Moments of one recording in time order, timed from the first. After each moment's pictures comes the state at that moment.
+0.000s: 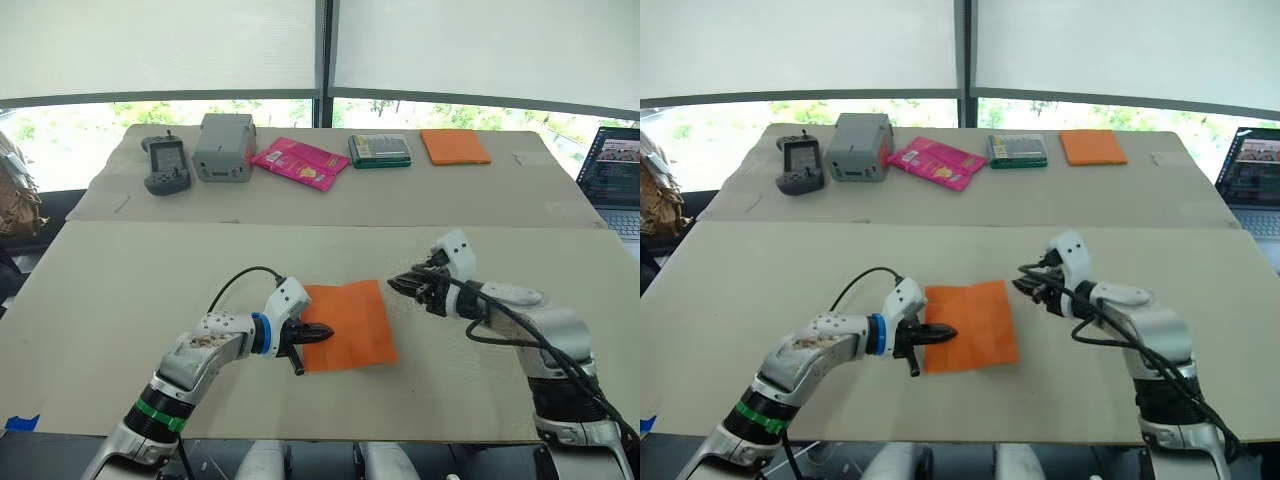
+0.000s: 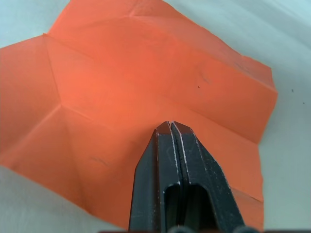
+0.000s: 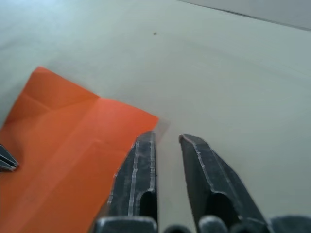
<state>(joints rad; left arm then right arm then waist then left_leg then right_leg) -0.33 0.48 -0.29 -0.20 -0.39 0.77 -0.80 -0.42 -0.52 -0.06 -0.20 0.40 0.98 0.66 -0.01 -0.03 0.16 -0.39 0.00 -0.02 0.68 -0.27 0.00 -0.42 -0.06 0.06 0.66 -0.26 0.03</state>
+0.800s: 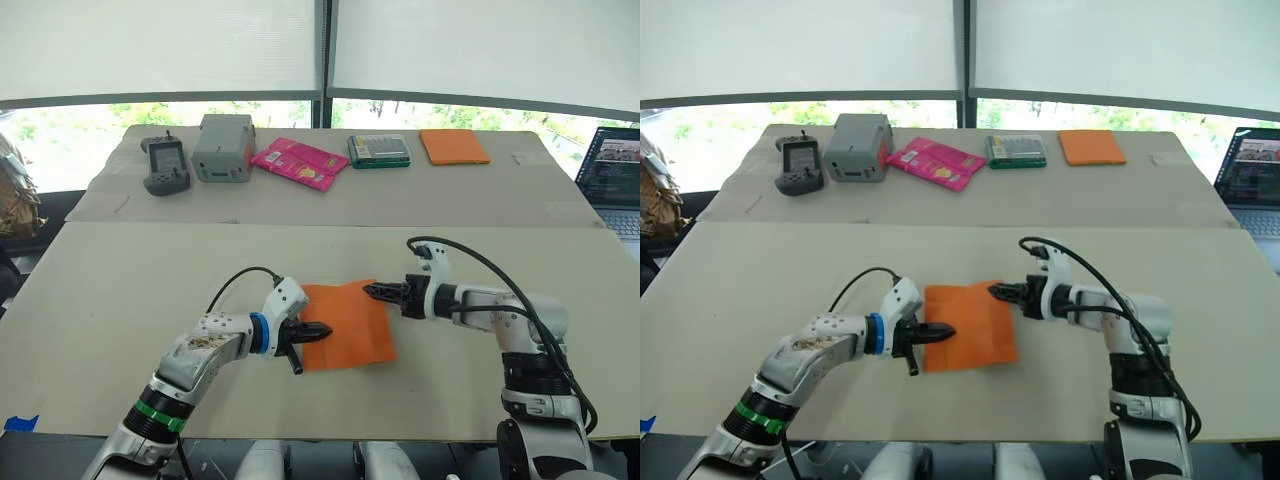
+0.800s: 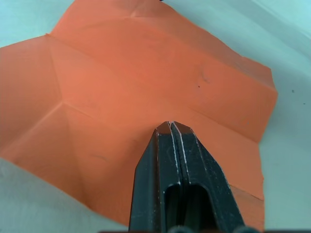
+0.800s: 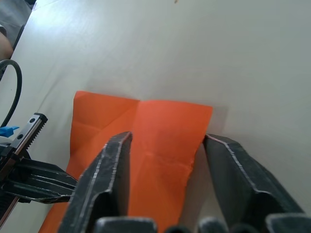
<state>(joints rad) -0.33 0.48 -0.28 -0.17 -0.39 0.72 -0.81 -0.53 -0.37 -0.15 -0.02 0.57 1.24 0.57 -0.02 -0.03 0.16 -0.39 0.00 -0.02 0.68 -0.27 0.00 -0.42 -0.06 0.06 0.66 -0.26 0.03</state>
